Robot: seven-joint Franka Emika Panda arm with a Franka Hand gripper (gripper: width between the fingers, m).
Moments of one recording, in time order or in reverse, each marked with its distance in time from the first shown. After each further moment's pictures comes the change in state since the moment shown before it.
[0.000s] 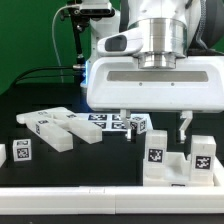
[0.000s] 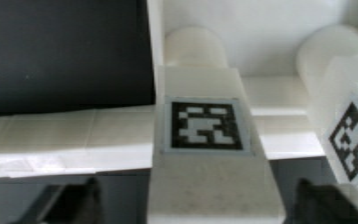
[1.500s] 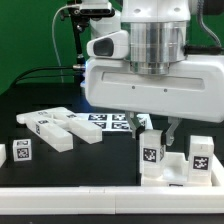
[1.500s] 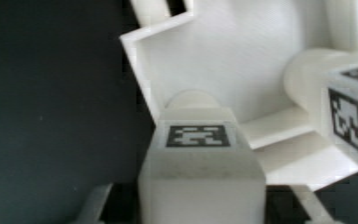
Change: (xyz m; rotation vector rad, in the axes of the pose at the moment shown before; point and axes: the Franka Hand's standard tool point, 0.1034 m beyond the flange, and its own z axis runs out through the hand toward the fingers) arm 0.003 0.004 0.001 -0.082 -0.422 0.492
